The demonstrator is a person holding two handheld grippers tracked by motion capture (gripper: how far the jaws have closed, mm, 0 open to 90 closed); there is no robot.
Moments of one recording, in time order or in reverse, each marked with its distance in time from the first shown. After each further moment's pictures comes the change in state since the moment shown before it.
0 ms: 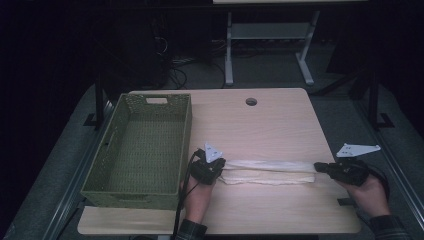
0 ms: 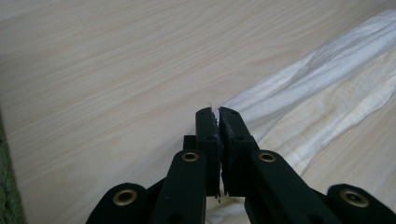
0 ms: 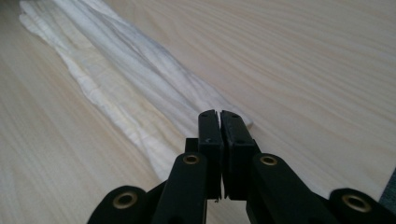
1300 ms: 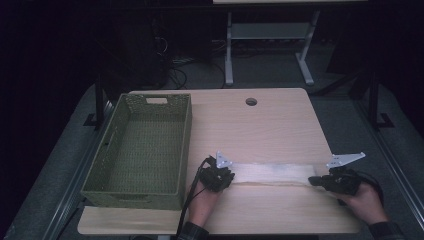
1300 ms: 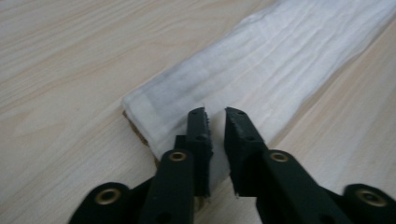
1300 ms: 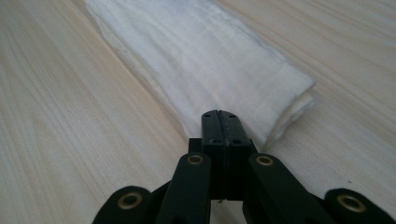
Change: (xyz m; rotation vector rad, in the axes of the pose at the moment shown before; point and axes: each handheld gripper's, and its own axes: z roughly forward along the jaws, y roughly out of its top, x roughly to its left) left arm -0.014 -0.010 0.026 0.112 -0.171 0.028; right arm 0.015 -0.016 0.019 0.143 0.080 -0.002
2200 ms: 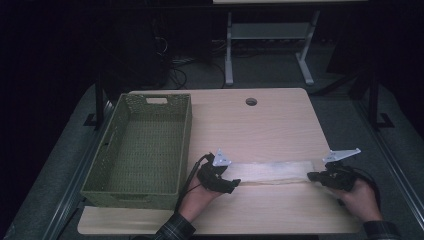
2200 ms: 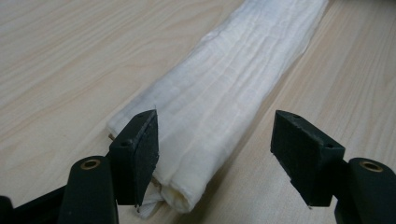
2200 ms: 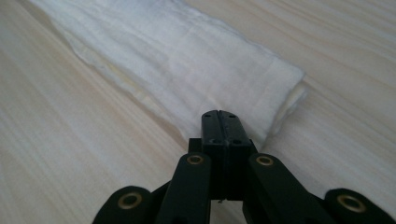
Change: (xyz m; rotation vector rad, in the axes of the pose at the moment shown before) left arm 0.001 0.005 -0.015 0.006 -0.073 0.119; right arm -0.001 0.013 0.007 0.024 -0.085 0.069
